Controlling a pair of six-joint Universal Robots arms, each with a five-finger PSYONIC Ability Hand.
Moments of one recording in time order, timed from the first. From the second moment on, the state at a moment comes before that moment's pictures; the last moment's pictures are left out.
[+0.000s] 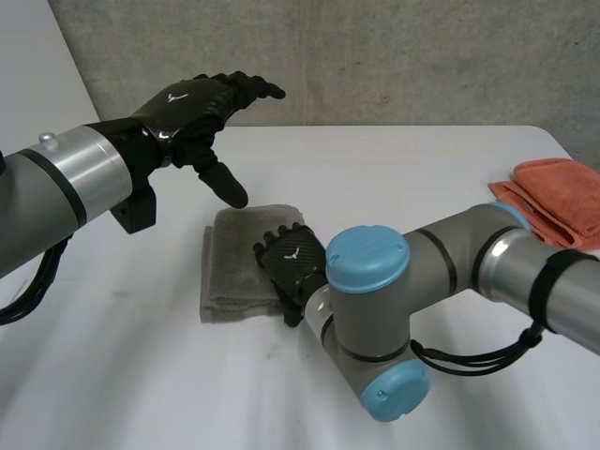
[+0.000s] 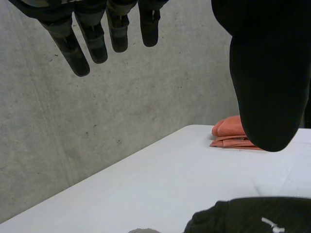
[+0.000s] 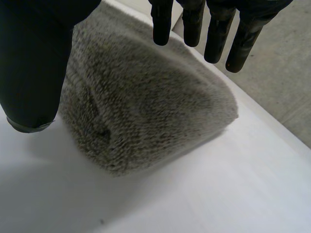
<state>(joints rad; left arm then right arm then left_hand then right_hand) 4.38 -1.77 -1.28 2.97 -1.06 3.12 2.39 -0.73 1.11 -0.09 1.58 2.79 0.20 0.21 0.21 0.21 0.05 0.18 0.22 0.22 0.24 0.07</state>
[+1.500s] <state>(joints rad) 4.37 -1.80 -1.32 2.98 -1.06 3.11 1.83 -0.77 1.00 -0.05 1.28 2.48 0.20 0.21 0.21 0.21 0.05 0.88 1.15 1.10 1.18 0.87</state>
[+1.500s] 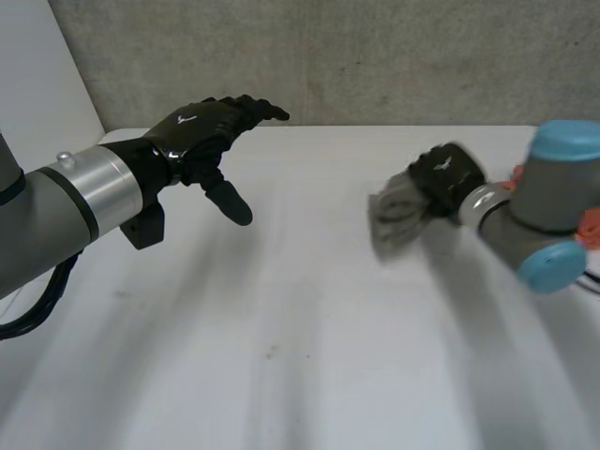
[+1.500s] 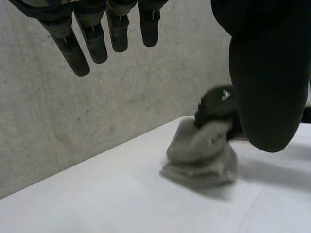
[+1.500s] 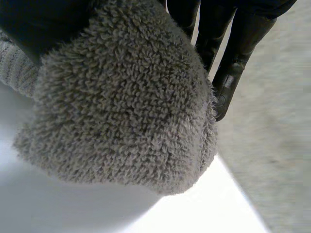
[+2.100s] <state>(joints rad) 4.36 -1.85 -1.32 2.98 -1.08 3.11 1.28 -0.54 0.48 -0.08 0.77 2.75 0.20 0.21 0.21 0.21 0.05 0.88 1.15 1.10 1.18 0.87</state>
